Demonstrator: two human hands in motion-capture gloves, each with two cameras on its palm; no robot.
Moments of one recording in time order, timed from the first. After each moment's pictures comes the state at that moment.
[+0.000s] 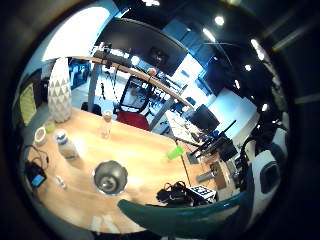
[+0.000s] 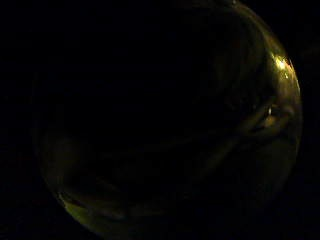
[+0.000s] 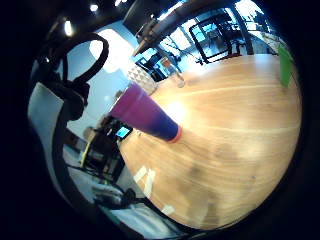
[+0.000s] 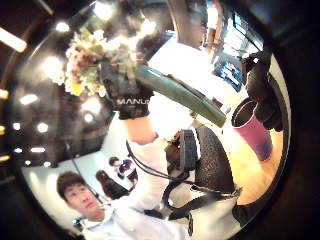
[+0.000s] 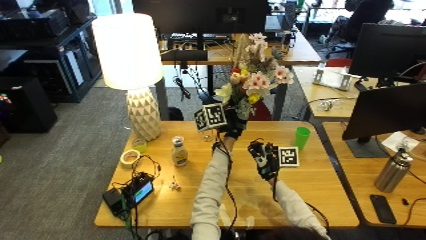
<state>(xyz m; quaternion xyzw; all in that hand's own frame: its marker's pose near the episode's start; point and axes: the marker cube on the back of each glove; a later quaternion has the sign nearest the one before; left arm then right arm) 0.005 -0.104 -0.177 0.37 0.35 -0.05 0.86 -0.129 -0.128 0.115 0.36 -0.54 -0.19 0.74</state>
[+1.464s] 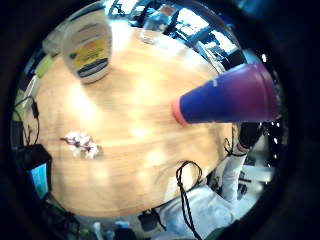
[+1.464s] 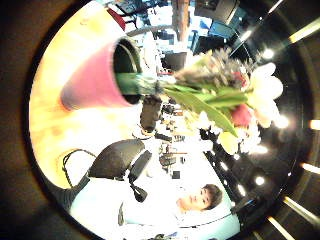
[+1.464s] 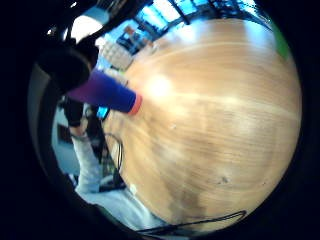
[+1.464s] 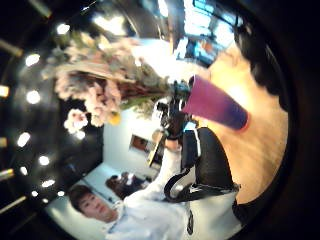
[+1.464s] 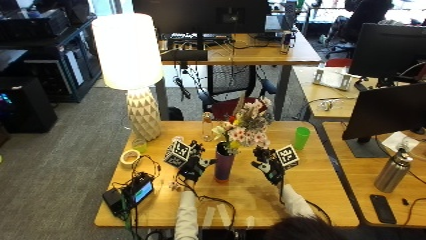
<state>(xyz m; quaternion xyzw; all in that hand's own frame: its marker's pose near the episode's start) -0.150 0.009 0.019 0.03 0.43 0.03 0.90 -0.123 -0.097 0.143 0.16 -0.58 -0.29 0.74</state>
